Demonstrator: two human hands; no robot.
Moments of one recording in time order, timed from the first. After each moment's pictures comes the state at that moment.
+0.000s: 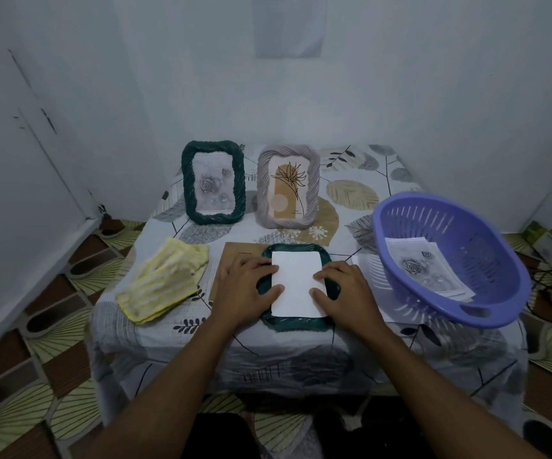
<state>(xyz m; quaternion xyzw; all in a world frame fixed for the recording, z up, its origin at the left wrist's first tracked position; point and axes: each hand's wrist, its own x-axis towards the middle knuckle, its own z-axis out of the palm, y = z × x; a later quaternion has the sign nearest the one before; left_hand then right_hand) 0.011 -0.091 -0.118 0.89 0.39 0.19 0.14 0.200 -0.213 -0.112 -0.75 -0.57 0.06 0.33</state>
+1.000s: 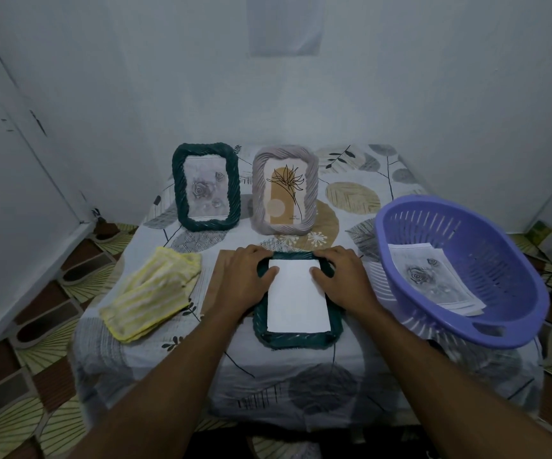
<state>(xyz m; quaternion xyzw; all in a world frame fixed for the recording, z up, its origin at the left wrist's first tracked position) 0.044 -0.057 -0.112 0.87 0.39 0.26 0.15 0.231 -0.156 -0.114 -0.76 -0.55 0.07 0.33</state>
